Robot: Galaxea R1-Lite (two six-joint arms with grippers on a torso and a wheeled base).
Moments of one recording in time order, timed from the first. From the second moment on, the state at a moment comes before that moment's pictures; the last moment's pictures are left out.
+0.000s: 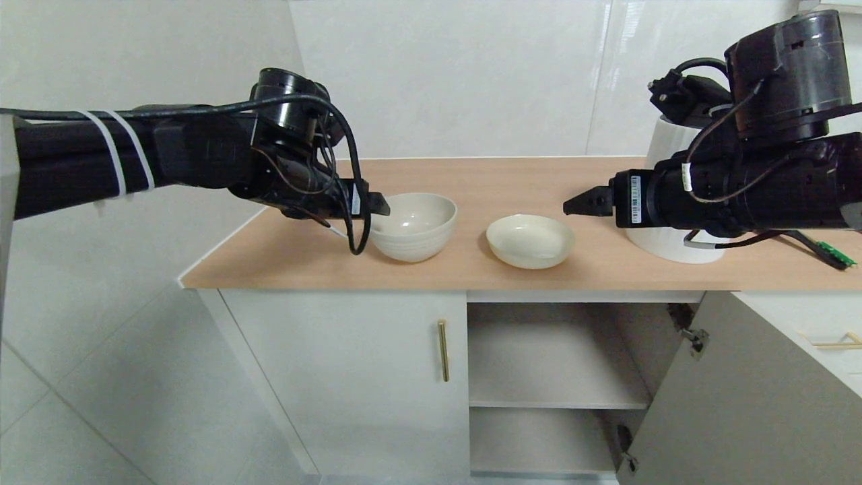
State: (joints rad) left arm -0.33 2.07 -1.92 0.45 0.12 -0.14; right arm 0.55 1.65 -1.44 0.20 -0.18 0.20
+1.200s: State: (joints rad) left arm -0.34 1.93 -1.88 0.49 0.12 -0.24; right arm 0.55 1.65 -1.44 0.20 -0.18 0.21
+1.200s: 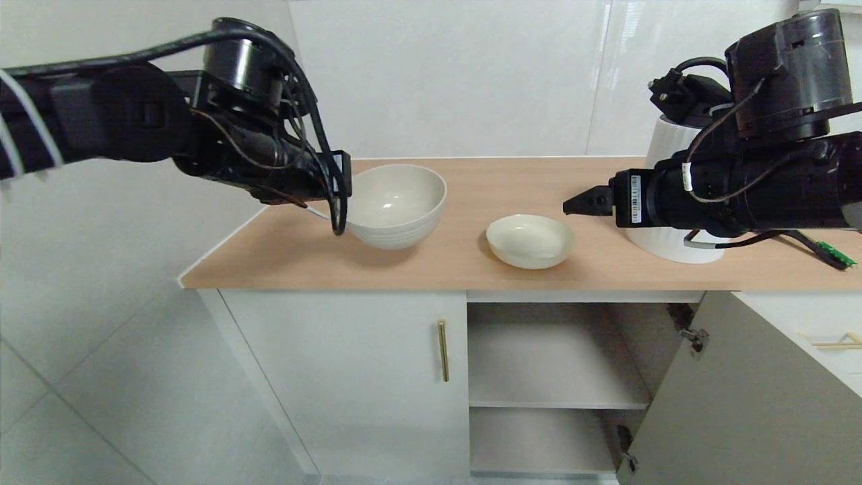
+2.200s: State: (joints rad) left arm -0.33 1.28 -1.13 0.23 -0.05 -0.24; right arm 0.49 1.95 -1.62 0.21 -0.39 0.26
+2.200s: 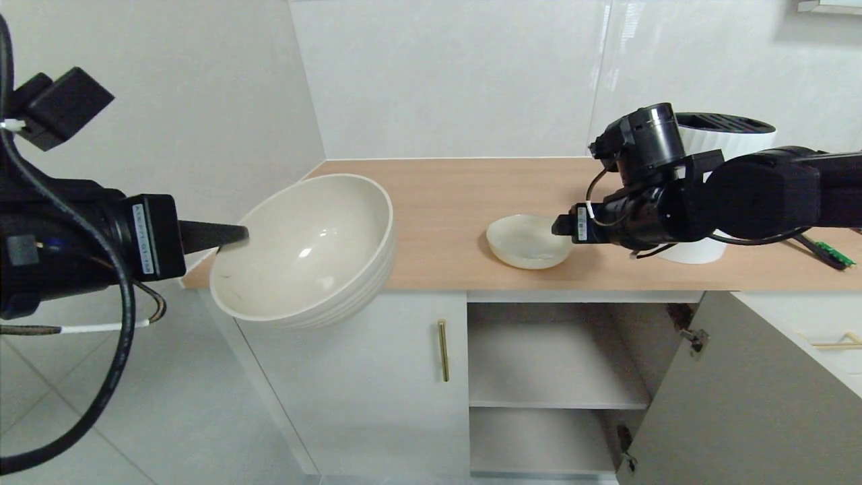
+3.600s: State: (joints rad) left arm -0.37 1.21 -1.11 0.23 -0.06 -0.24; right arm 0.48 2.03 -1.65 0.21 -0.40 0.31
